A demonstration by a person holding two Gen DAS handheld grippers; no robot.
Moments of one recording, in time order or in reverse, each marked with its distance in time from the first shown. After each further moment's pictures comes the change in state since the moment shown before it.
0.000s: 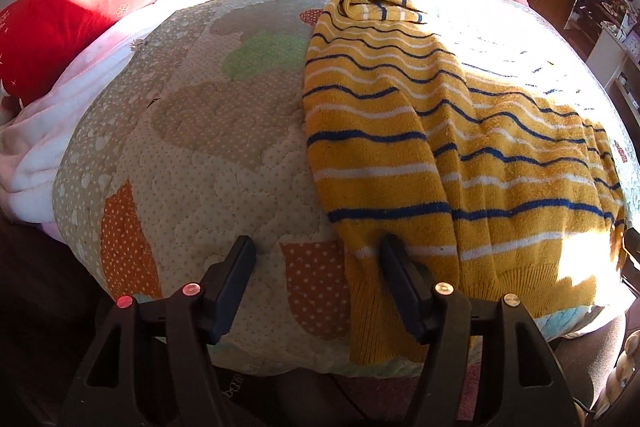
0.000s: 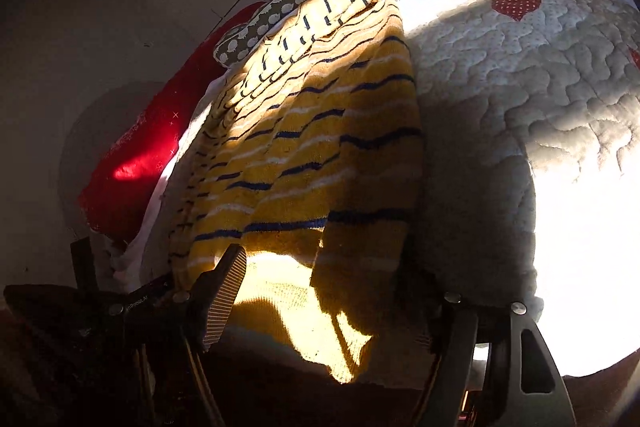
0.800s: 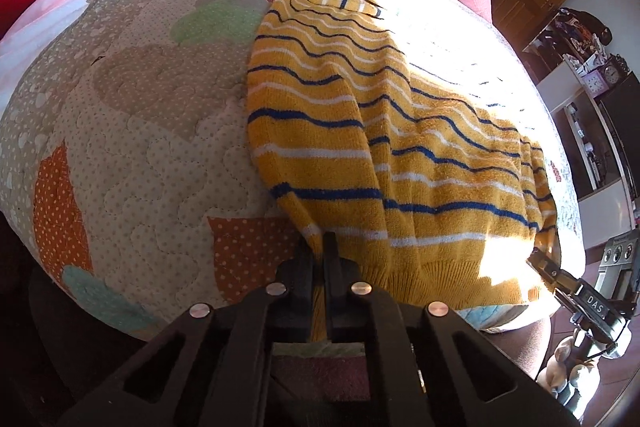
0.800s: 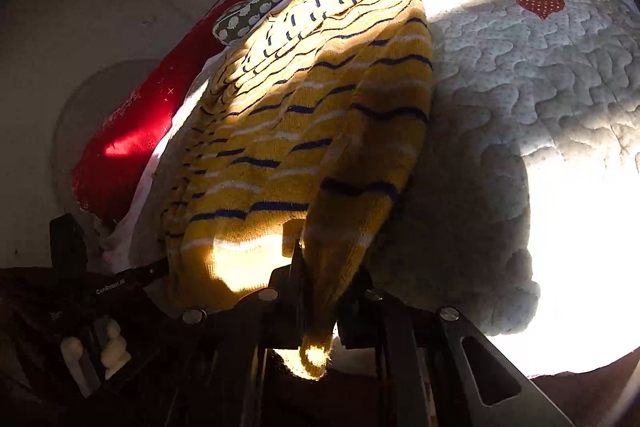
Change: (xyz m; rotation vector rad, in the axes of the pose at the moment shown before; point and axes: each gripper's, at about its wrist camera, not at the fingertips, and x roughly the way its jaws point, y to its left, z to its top) left arm -0.003 0.009 0.002 -0.124 0.094 -0.316; right arm 0.012 0.013 -0.004 -0.030 0.061 -0.020
